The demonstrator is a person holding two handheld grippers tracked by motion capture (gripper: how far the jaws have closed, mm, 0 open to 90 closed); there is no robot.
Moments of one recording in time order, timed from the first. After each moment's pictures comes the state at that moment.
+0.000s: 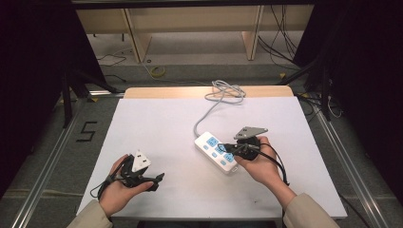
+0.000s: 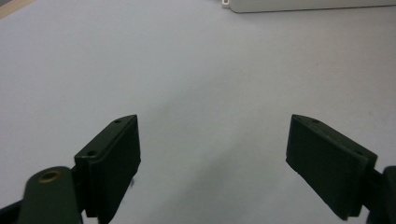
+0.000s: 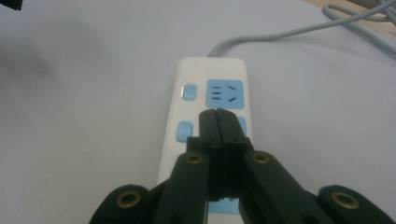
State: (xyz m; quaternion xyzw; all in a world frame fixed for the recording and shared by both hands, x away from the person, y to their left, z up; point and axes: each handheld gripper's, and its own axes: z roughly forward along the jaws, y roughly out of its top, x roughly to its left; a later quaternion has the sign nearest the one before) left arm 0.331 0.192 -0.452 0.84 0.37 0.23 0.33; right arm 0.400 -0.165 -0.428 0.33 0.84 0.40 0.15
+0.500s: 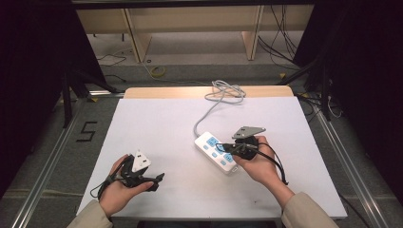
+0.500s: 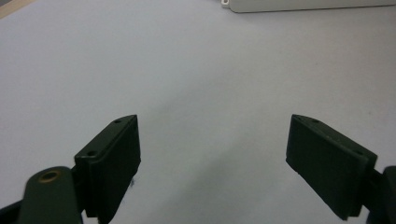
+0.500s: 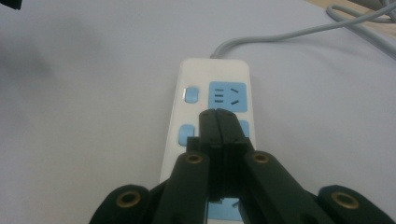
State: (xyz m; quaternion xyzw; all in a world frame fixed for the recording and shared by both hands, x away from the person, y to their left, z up) left arm 0.331 0.192 -0.451 0.84 0.37 0.23 0.33; right arm 0.402 -0.160 -0.428 0.33 0.84 0.40 0.15
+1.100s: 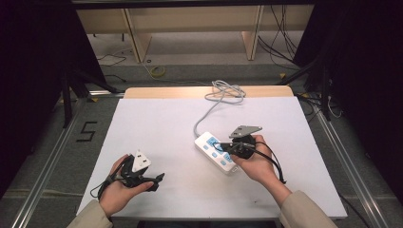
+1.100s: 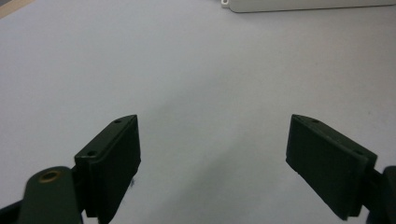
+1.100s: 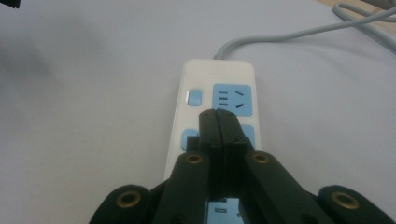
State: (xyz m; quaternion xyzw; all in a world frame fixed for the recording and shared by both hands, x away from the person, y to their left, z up) left arm 0.331 0.191 -0.452 0.84 0.37 0.23 0.33; right arm 0.406 -0.154 -0.429 0.33 0.85 0.39 0.15
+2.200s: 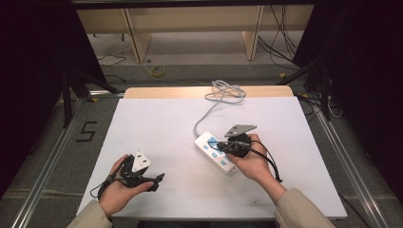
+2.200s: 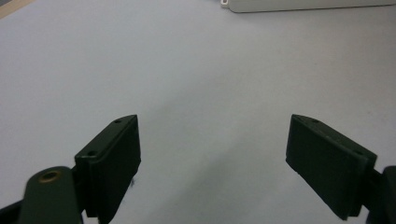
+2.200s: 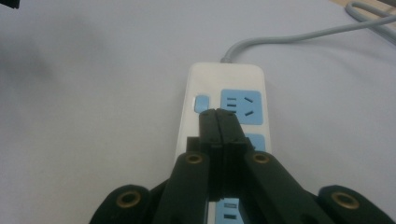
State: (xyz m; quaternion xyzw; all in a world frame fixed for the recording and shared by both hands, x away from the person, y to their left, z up) left arm 0.331 0.191 -0.452 0.84 0.37 0.23 0.33; right arm 0.411 -0.143 -0.431 0.32 0.85 0.39 0.14
